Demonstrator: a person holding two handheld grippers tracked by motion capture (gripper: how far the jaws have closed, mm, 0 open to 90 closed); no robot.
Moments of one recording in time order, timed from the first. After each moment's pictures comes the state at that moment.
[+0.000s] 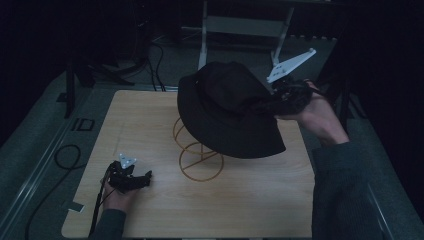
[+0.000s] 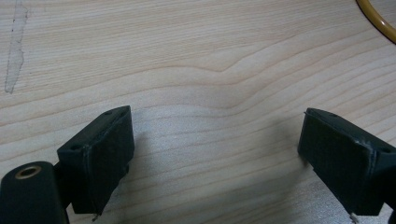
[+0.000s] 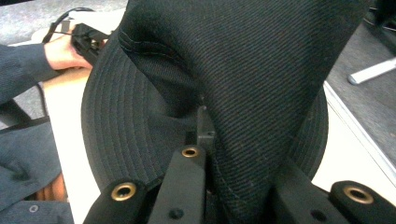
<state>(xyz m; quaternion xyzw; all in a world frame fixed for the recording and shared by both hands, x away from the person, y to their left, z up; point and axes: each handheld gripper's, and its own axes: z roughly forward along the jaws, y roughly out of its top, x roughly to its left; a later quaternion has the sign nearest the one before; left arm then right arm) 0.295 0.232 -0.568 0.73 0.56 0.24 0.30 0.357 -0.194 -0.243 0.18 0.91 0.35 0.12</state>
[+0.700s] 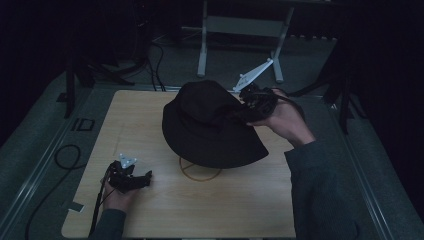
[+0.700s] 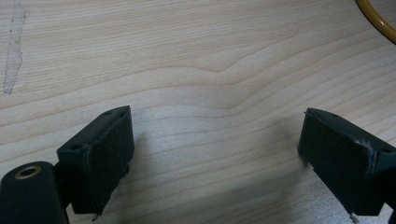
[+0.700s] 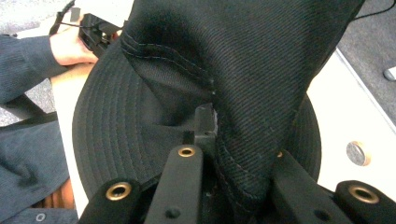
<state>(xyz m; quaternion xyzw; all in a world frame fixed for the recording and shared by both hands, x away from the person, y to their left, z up) 0.296 0.231 -0.568 0.74 0.56 0.24 0.30 0.371 -0.140 -0.278 0.17 0.93 0.32 0.08</state>
